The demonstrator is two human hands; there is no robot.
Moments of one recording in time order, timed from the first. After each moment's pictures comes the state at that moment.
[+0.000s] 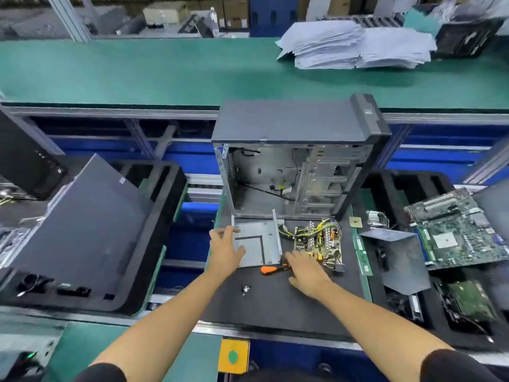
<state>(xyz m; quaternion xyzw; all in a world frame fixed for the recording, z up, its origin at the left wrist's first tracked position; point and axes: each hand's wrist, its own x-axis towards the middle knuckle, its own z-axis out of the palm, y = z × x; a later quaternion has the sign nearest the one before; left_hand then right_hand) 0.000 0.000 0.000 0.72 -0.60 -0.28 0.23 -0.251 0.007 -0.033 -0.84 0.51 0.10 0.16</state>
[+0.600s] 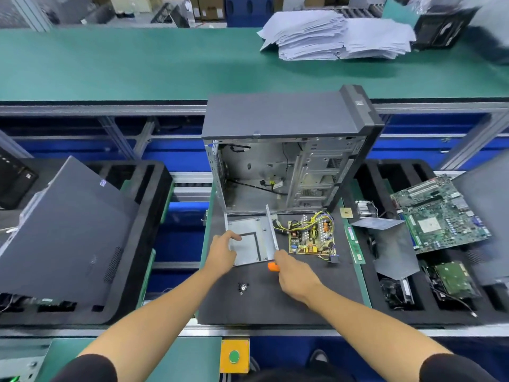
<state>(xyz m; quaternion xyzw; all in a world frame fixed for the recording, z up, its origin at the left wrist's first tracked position) 0.009 -0.015 -0.014 0.69 -0.59 -0.38 0.16 -0.224 0.035 -0.022 -0.79 0.56 0.00 0.25</state>
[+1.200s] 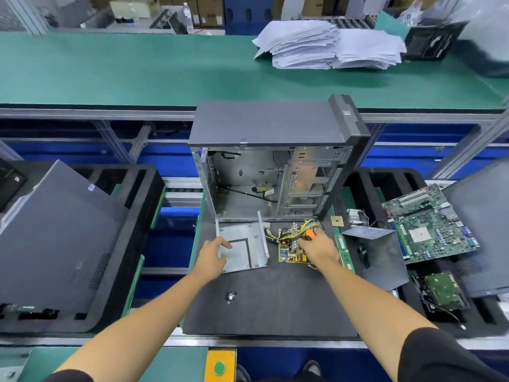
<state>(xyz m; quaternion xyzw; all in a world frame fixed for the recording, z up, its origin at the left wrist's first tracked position) 0.006 -0.019 -0.011 0.70 -0.59 -0.38 0.16 -0.295 -0.042 0.008 -0.47 0.83 -0.08 0.31</state>
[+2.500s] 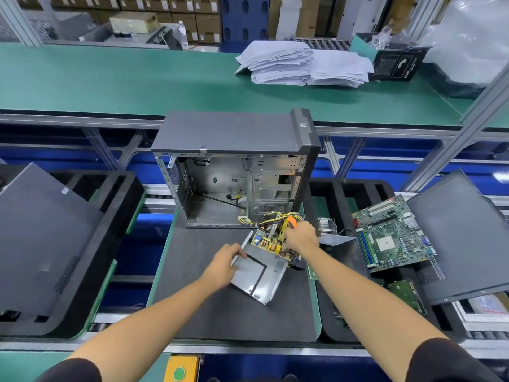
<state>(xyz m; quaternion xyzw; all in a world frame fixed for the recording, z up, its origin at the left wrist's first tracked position) -0.113 -0.006 0.010 0.59 -0.69 -0.38 0.16 -0.345 -0.061 0.064 -0.47 0.80 -0.15 0.35</state>
